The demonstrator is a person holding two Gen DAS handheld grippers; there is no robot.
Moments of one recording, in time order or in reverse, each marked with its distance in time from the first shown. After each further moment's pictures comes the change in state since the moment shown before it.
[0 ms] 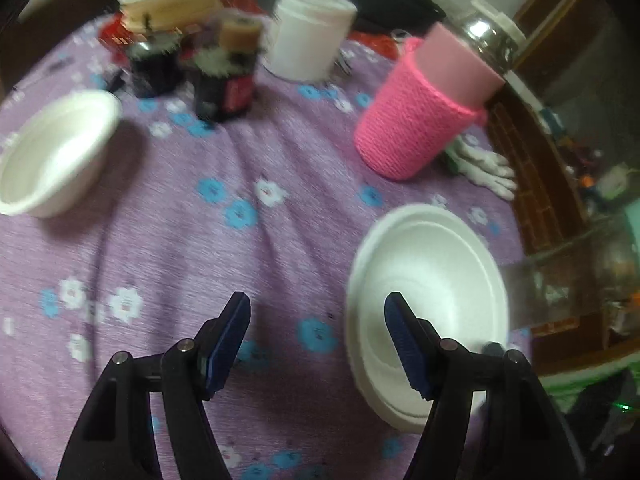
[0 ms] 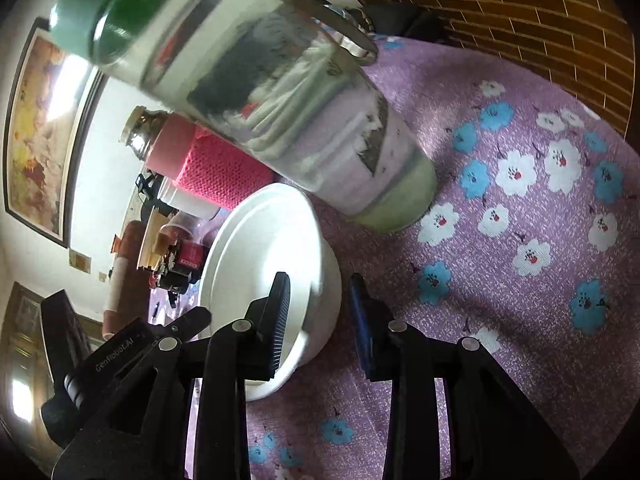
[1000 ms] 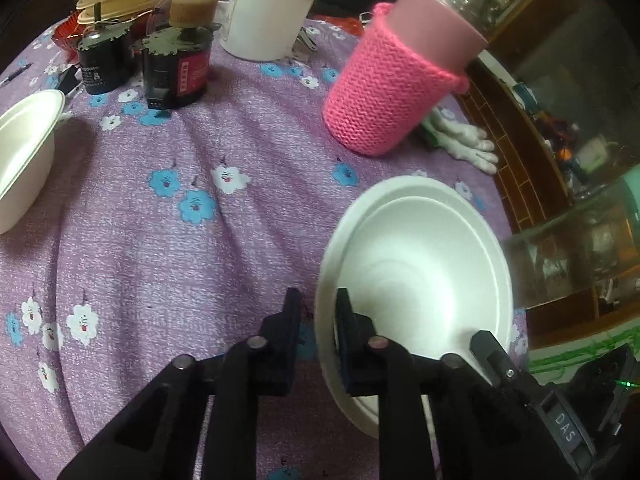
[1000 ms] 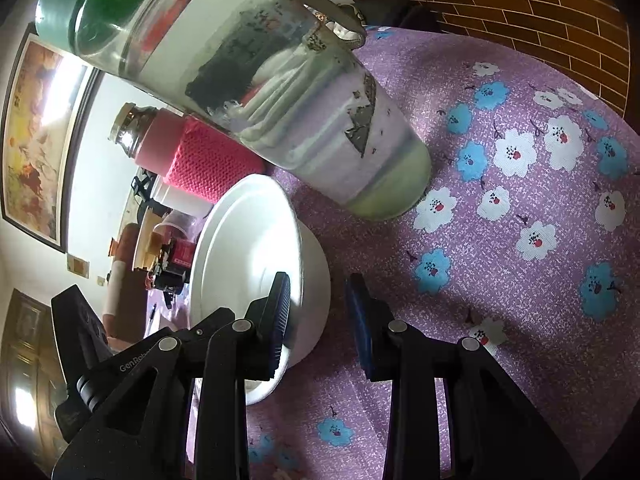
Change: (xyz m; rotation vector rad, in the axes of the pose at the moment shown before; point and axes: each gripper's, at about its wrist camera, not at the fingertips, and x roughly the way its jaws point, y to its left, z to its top) left arm 0.019 -0.008 -0.002 0.085 0.035 -0.070; right arm 0.008 -0.009 -0.006 0.052 0.005 -0.004
